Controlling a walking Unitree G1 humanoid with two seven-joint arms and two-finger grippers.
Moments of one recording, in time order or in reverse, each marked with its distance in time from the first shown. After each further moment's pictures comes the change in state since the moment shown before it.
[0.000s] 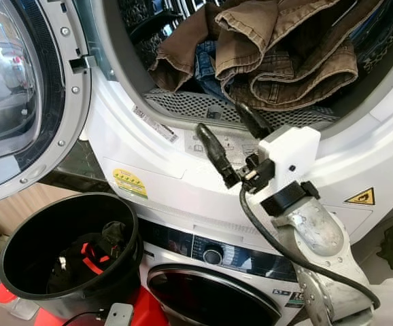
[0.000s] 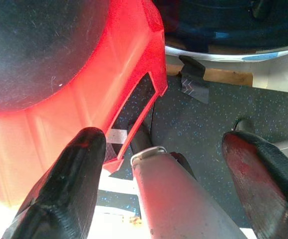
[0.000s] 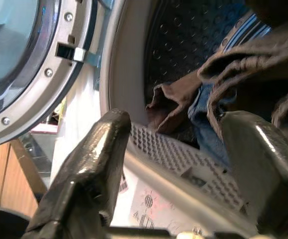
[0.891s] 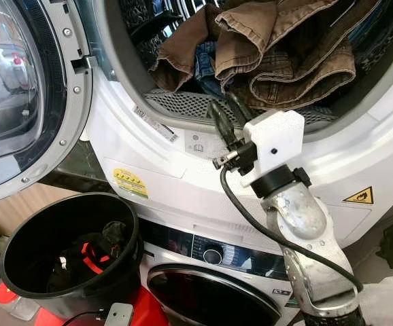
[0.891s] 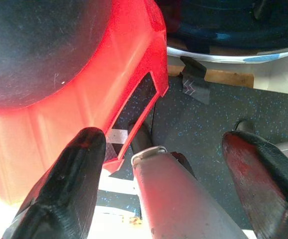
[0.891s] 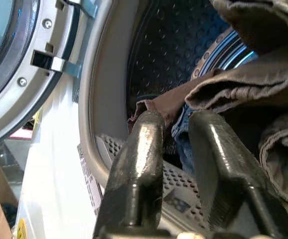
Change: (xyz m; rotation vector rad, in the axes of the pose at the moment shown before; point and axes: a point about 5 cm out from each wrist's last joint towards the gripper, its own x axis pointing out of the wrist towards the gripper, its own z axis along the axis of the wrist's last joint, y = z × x) left arm 0.000 0.000 0.000 -0.003 -0.001 0.005; right arm 0.017 -0.002 0.001 -0.071 -0.016 -0.078
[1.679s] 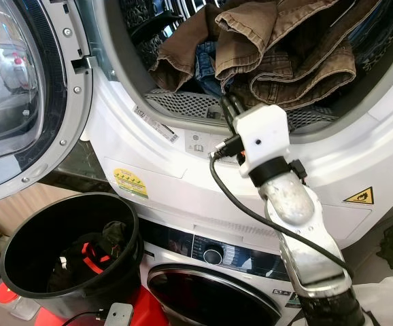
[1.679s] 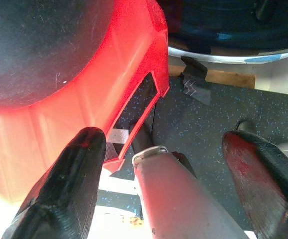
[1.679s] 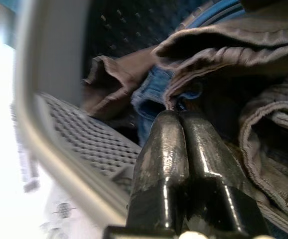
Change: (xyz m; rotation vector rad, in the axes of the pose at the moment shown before) left arm 0.000 0.000 0.000 -0.002 -0.001 0.003; right arm 0.025 -0.017 -0.022 -0.226 0.126 -0.119
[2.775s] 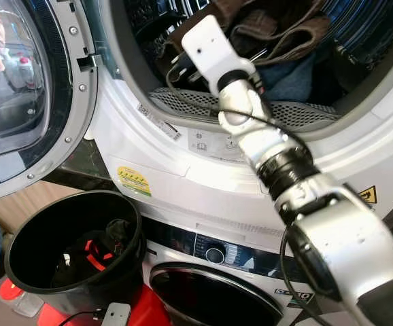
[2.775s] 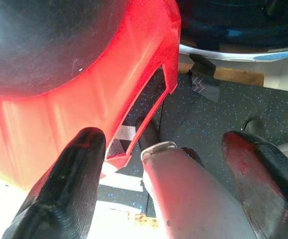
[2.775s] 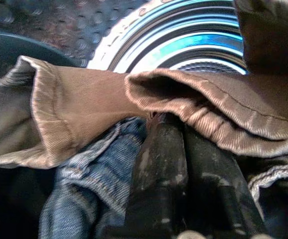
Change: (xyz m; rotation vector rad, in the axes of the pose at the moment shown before) left arm -0.002 0.007 -0.003 0.011 0.003 0.020; right arm 0.122 -0.025 0.025 -0.352 0.128 -0.194
